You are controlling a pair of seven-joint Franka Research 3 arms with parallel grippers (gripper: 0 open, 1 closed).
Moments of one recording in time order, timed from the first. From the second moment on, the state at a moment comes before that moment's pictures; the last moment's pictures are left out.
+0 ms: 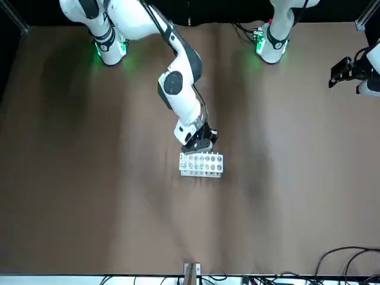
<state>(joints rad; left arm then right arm) -0.07 -0.07 0.07 -1.61 0.00 1.44 0.20 0.81 0.77 -0.03 -1.30 0.27 2.52 0.63</state>
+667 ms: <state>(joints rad) 0.04 -0.06 -0.05 -1.60 0.00 1.46 0.07 0.81 0.83 -0.04 -1.25 0.21 2.61 0.63</state>
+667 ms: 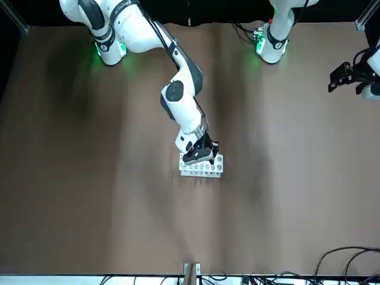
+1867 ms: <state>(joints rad) 0.15 -0.06 -0.16 -1.59 0.00 1.47 0.07 0.80 0.85 -0.05 -1.25 0.09 2.58 0.63</state>
